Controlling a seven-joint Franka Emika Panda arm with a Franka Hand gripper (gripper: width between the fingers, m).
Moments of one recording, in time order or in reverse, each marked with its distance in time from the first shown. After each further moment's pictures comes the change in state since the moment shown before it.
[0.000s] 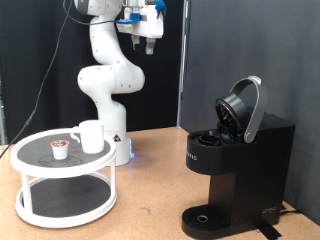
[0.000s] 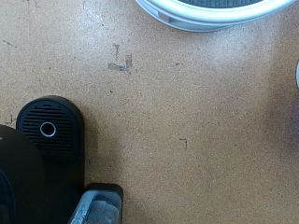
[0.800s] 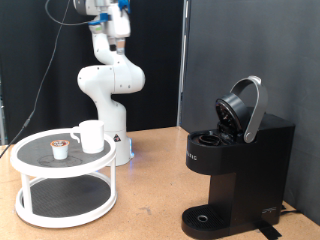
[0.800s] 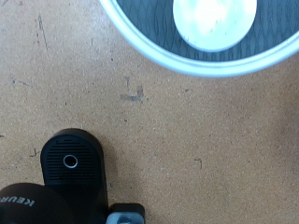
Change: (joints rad) arm -0.067 0.038 -0.198 0.028 -0.043 0.024 -0.129
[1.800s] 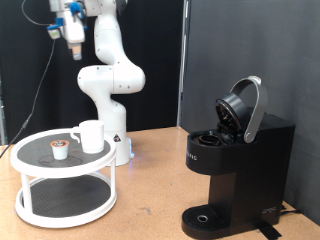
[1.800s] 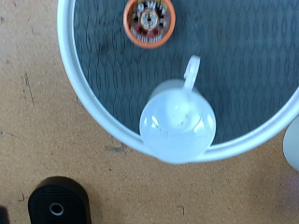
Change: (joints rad) arm -0.053 0.017 -0.208 0.014 -0.126 0.005 -0.212
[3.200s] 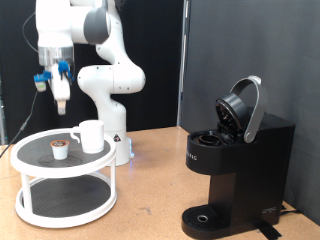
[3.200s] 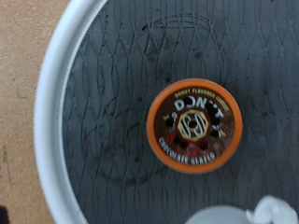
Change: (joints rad) arm -0.021 0.152 -0.072 -0.303 -0.144 0.517 -0.030
